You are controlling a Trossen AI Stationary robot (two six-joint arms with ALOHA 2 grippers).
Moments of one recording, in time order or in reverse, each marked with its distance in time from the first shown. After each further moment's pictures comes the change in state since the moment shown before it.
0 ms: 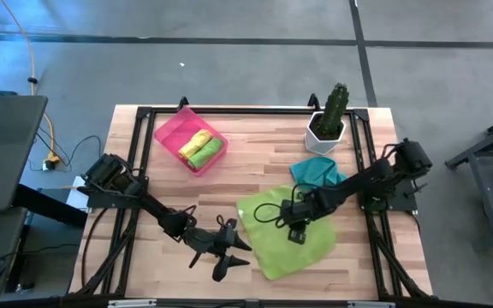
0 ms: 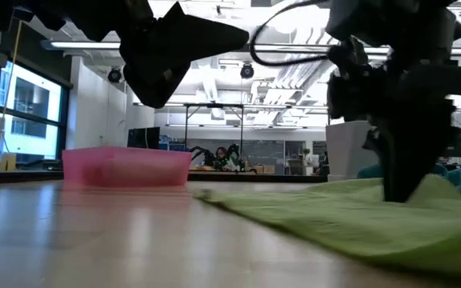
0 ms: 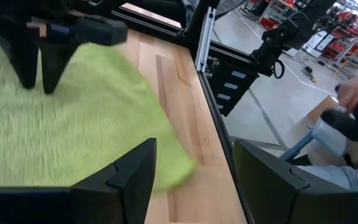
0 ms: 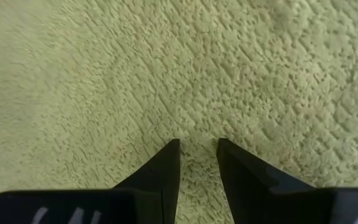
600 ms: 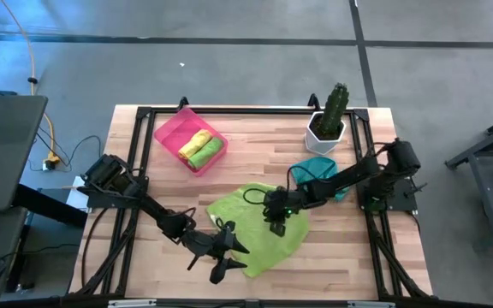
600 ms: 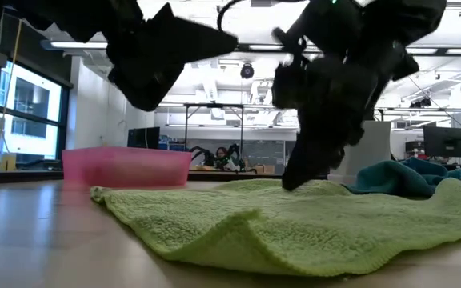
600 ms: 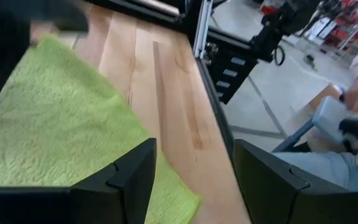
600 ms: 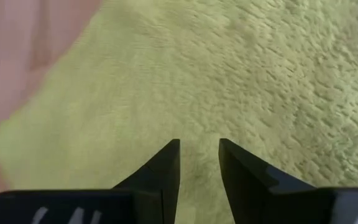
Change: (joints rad) left arm -0.016 0.000 0.000 -0.040 0.003 -0.003; right arm -0.116 0.072 -0.006 0.445 -0.025 -0.106
